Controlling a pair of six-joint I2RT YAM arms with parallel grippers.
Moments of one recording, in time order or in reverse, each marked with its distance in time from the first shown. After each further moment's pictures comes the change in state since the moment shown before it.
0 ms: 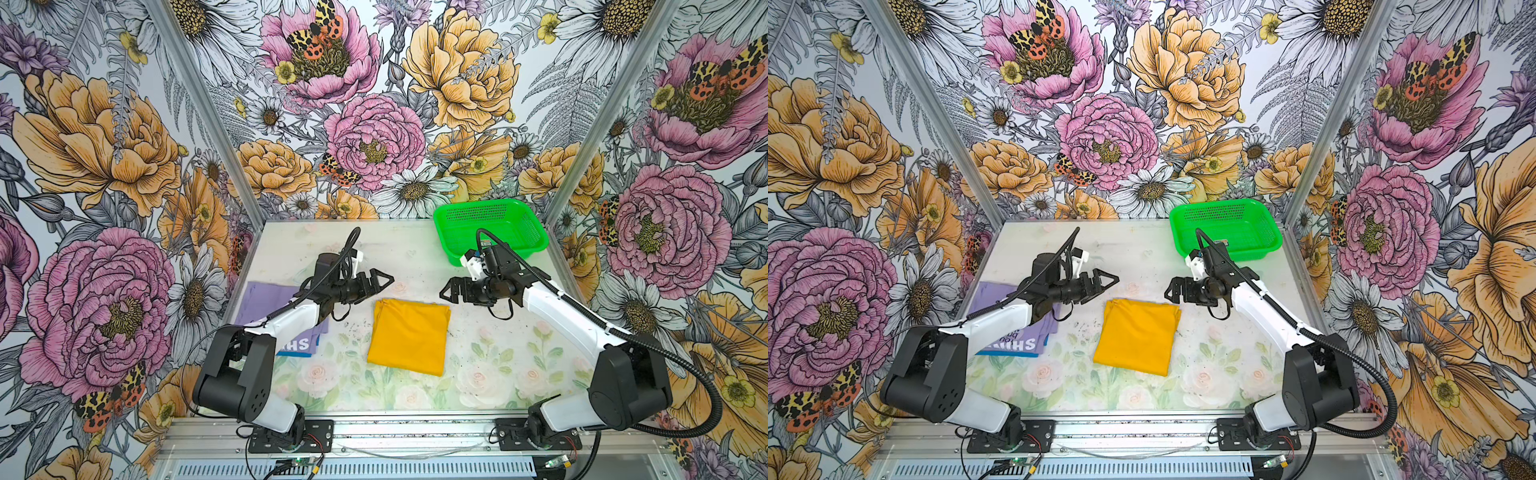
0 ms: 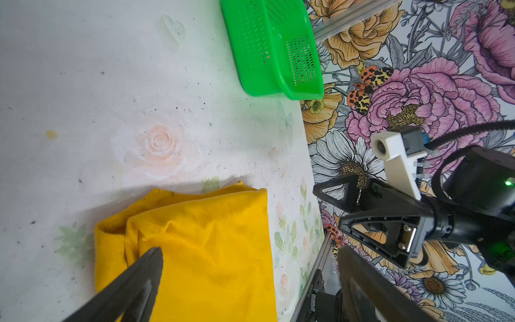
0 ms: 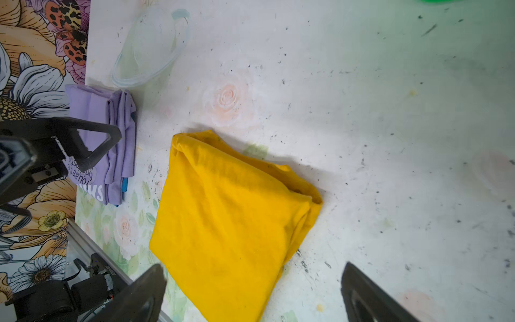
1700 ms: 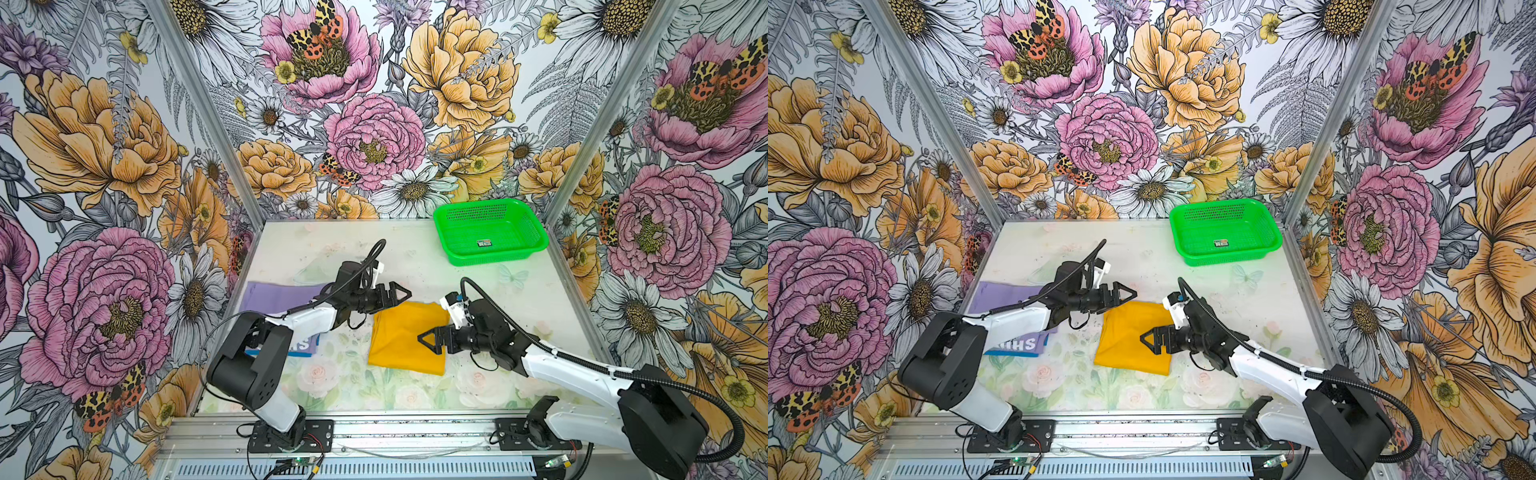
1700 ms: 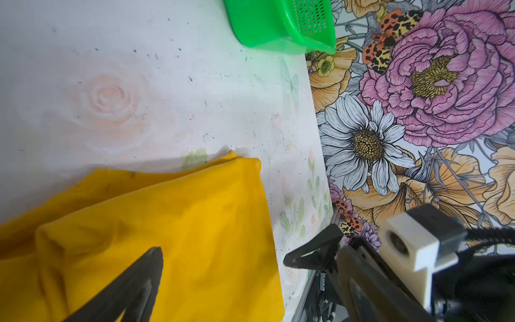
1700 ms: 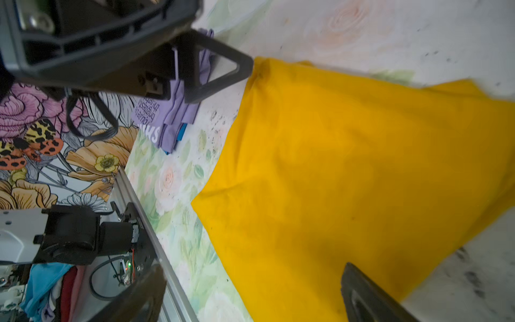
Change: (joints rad) left arm -0.169 0.167 0.038 0.059 -0.026 0.005; right arm 0.380 -0.255 -0.610 0.709 -0.010 0.233
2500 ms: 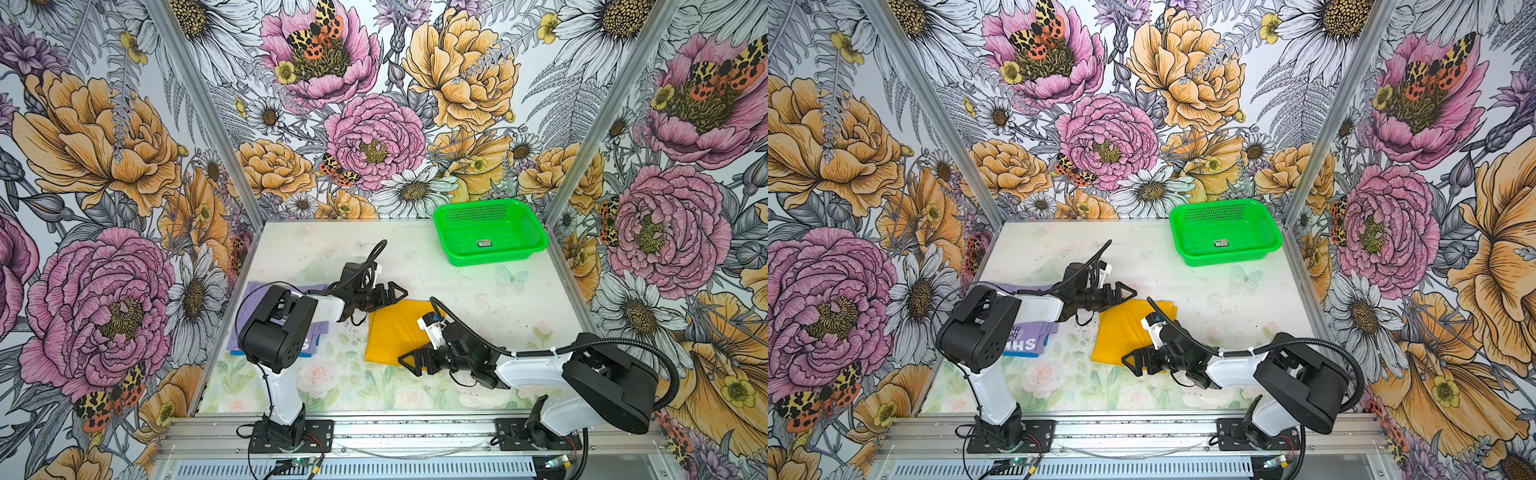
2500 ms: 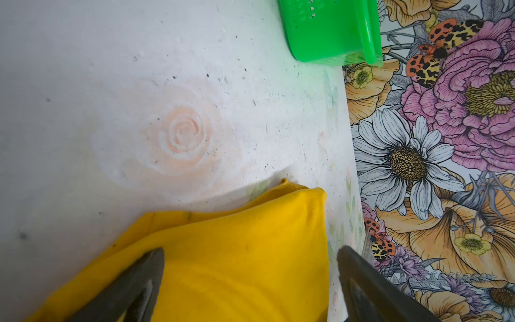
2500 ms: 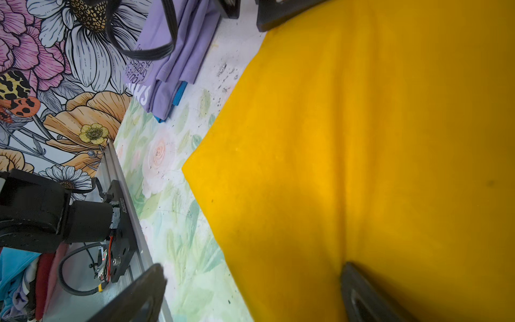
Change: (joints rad) left arm 0.083 0.209 0.053 0.091 -0.051 0.072; right arm 0.189 0.269 -0.053 0.338 0.136 0.067
